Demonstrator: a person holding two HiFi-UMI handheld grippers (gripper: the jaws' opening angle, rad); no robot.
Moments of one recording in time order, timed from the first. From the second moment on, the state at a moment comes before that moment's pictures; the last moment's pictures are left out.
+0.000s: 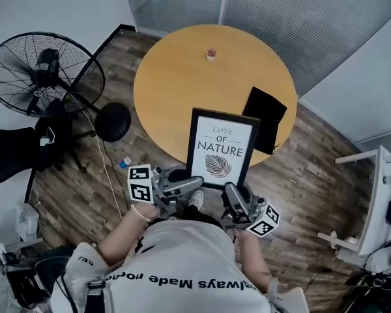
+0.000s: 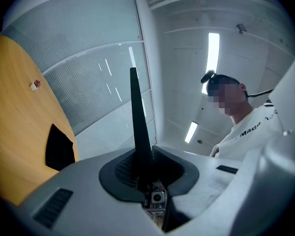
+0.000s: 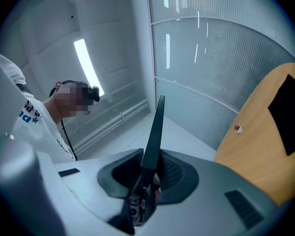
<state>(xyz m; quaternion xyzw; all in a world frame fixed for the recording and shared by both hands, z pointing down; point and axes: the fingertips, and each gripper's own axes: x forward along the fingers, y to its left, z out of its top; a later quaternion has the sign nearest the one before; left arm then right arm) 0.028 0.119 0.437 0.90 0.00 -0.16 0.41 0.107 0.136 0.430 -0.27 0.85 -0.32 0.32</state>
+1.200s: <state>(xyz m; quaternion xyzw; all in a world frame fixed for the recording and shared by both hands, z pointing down) 0.014 0.026 0.448 0.90 0.00 -0.16 0.40 0.091 0.042 0.440 -0.27 0.85 -0.32 0.31</state>
